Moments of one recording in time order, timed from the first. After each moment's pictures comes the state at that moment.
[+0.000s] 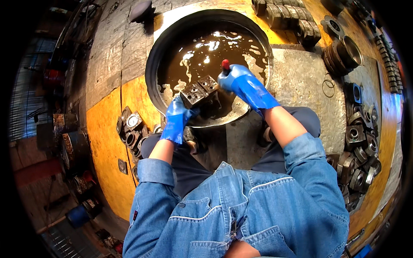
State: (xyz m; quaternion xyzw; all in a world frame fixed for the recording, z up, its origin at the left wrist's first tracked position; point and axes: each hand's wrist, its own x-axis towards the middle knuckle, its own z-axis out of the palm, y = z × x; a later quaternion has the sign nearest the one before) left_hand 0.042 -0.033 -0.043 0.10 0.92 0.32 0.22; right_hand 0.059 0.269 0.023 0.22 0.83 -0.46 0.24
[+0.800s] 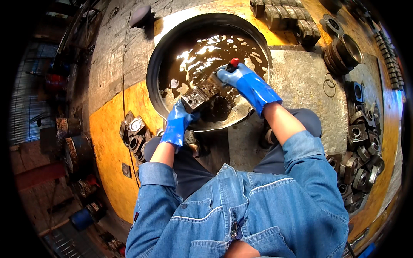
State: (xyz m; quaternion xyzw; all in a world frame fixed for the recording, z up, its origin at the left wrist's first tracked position) left_hand 0.035 -0.036 -0.062 0.10 0.90 0.35 0.24; right_hand 0.059 0.295 -0.004 0.14 0.72 -0.66 0.14
